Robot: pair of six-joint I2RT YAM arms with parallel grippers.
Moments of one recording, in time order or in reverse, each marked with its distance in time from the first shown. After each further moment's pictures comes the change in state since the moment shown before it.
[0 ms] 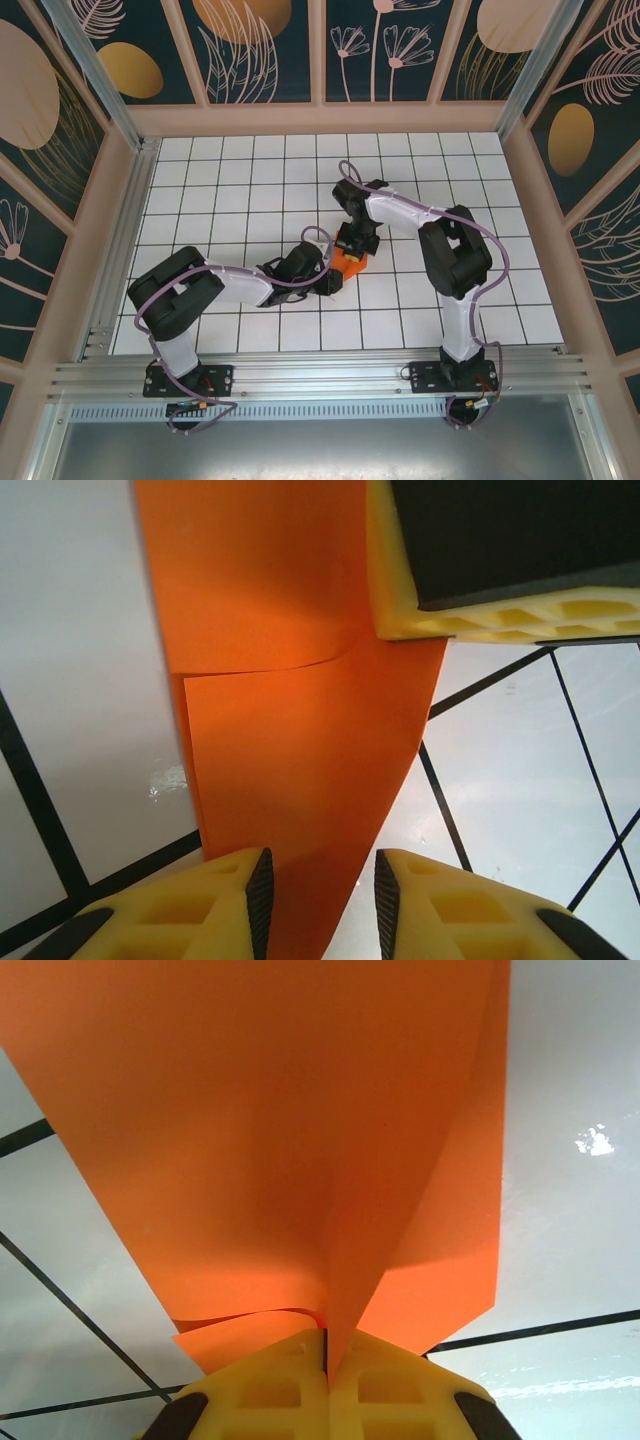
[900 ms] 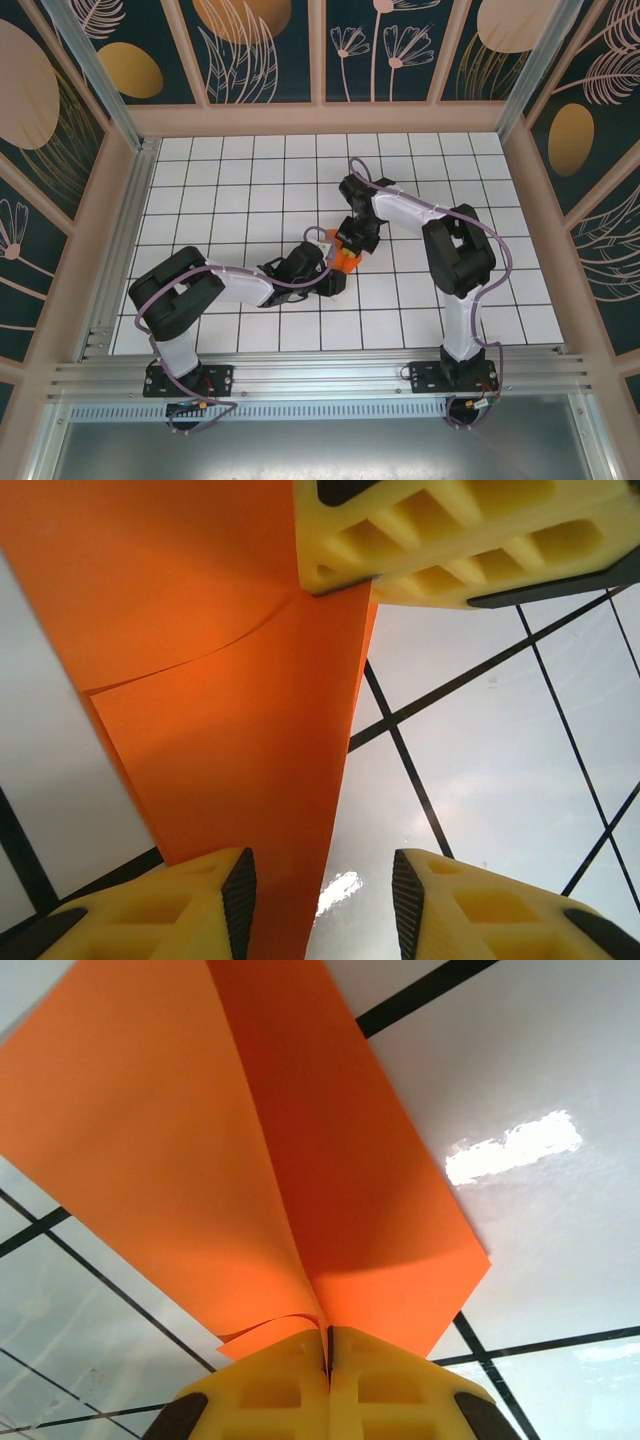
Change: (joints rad) left arm -0.002 0.005 0.006 0.008 0.013 0.029; right arm -0.045 -0.010 -0.018 0.078 -0.098 0.129
